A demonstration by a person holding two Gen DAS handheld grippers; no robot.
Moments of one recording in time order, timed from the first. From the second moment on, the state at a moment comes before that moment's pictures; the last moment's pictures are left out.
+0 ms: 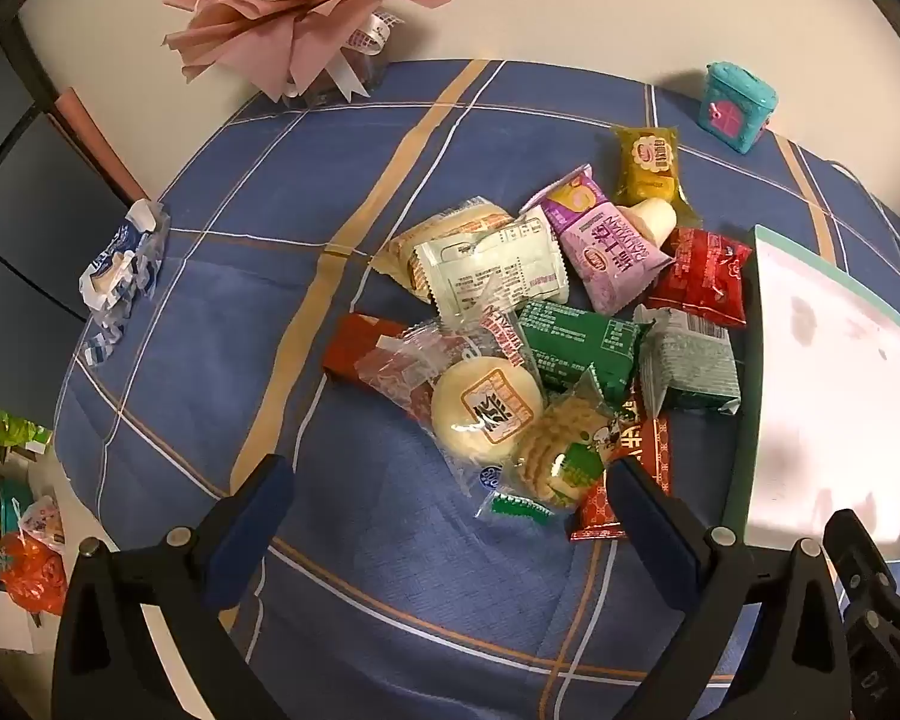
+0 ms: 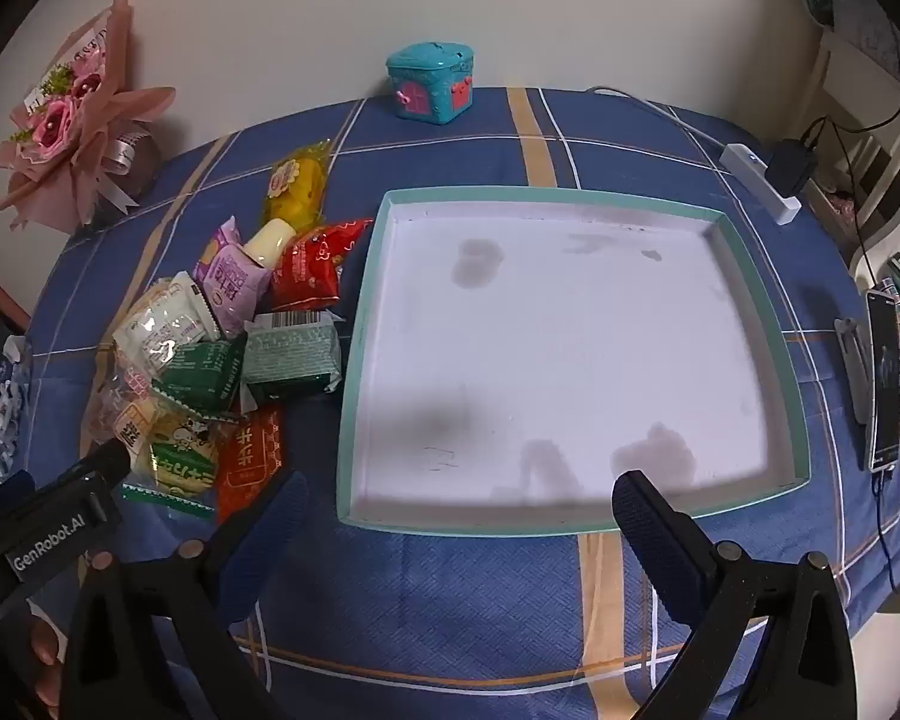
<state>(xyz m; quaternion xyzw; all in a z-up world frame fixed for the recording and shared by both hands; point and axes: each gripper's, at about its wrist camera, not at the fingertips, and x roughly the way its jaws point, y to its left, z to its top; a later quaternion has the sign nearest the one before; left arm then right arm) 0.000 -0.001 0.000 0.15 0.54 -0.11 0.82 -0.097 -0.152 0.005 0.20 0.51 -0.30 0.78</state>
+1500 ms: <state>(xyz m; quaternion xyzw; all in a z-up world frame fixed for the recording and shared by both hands) -0.002 -0.002 0.002 0.17 0.54 -0.10 0.82 -0.096 -0.153 -0.003 0.22 0.53 -0.31 0.76</state>
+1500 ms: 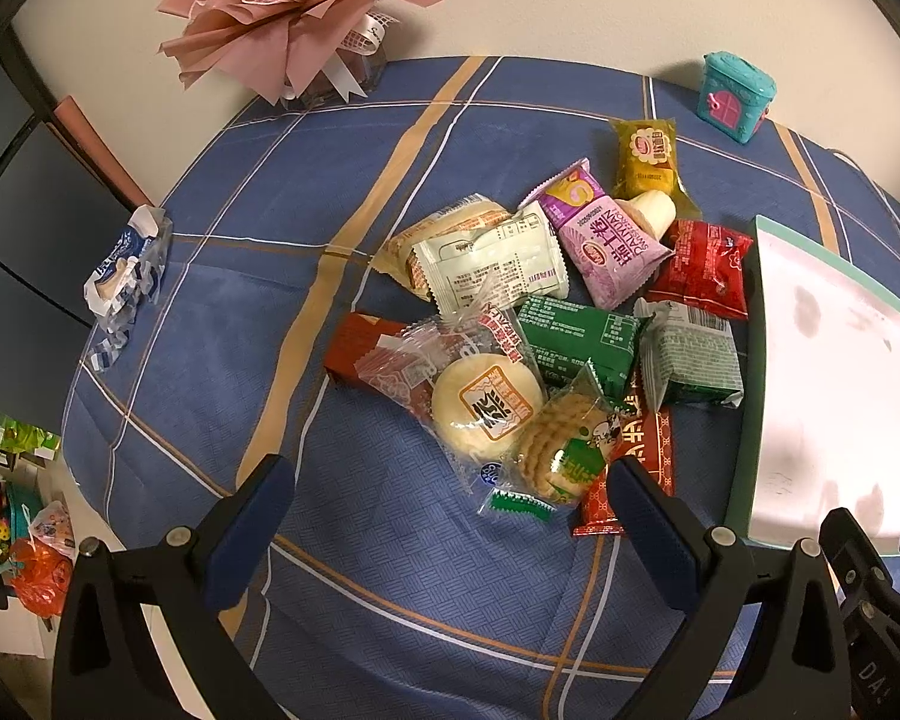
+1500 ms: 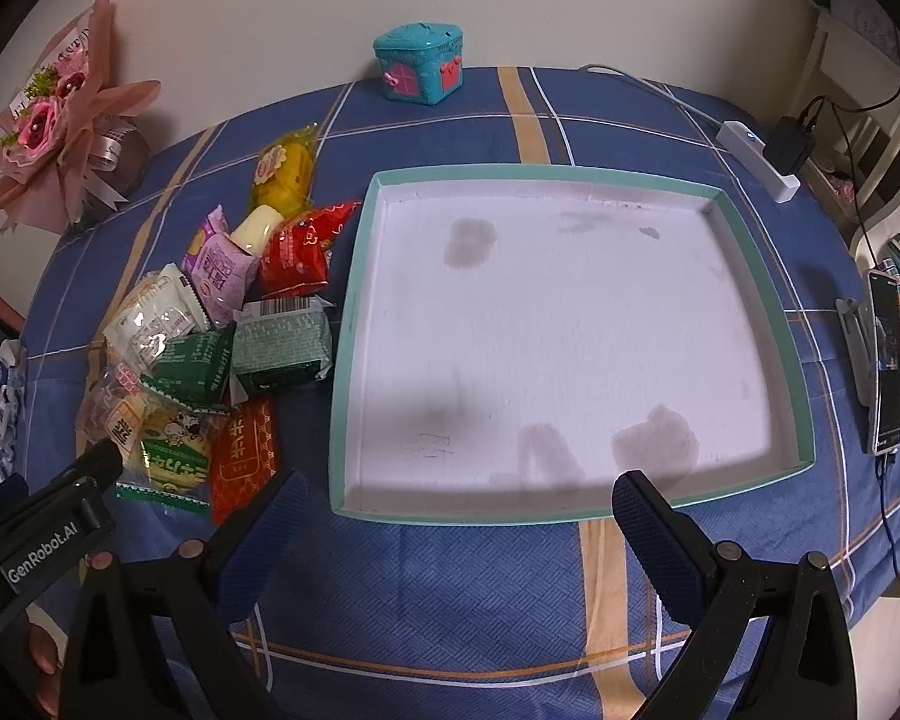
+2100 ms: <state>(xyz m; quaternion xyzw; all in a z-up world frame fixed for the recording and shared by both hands) -0.002 -0.003 0.001 0.17 0.54 -0.10 0.82 -0.095 -0.154 -0.005 0.22 0.53 -0.30 0.76</state>
